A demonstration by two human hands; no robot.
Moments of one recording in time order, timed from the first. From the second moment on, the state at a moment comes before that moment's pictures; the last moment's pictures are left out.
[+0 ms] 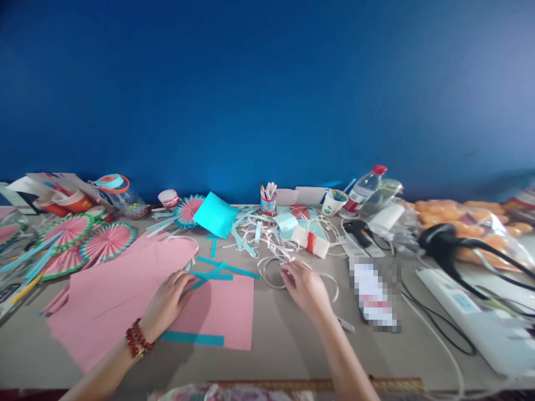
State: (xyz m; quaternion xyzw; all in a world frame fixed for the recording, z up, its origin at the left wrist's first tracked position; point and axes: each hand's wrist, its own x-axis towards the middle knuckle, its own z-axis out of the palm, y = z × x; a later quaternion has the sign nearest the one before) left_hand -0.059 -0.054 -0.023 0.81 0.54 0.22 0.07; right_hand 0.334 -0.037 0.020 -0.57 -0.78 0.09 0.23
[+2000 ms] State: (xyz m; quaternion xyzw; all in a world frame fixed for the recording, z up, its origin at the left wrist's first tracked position) left_hand -0.027 -0.087 0.030 0.80 0.43 0.37 0.18; right_hand 0.179 -0.044 0.046 -0.34 -0.87 0.27 0.23
